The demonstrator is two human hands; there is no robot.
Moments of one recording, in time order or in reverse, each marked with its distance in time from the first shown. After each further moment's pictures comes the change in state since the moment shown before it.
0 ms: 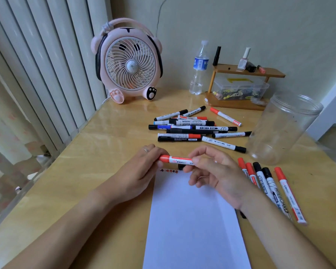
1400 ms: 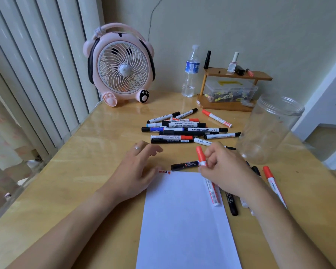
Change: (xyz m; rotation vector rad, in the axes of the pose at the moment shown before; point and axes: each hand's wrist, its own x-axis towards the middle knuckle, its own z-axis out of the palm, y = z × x) left_hand 0.006 -0.005 0.013 0.111 0.152 -0.044; right_hand -0.014 -0.028 -0.018 -1.076 0.293 0.046
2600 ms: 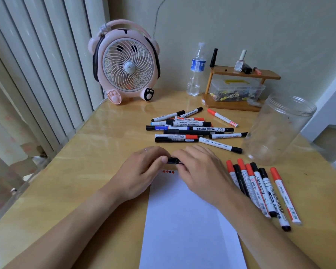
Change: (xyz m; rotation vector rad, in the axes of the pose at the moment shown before) left_hand 0.002 0.013 -0.005 -0.155 -0.066 -0.068; right_hand 0.018 -0.016 0.057 -0.317 0.228 -0.612
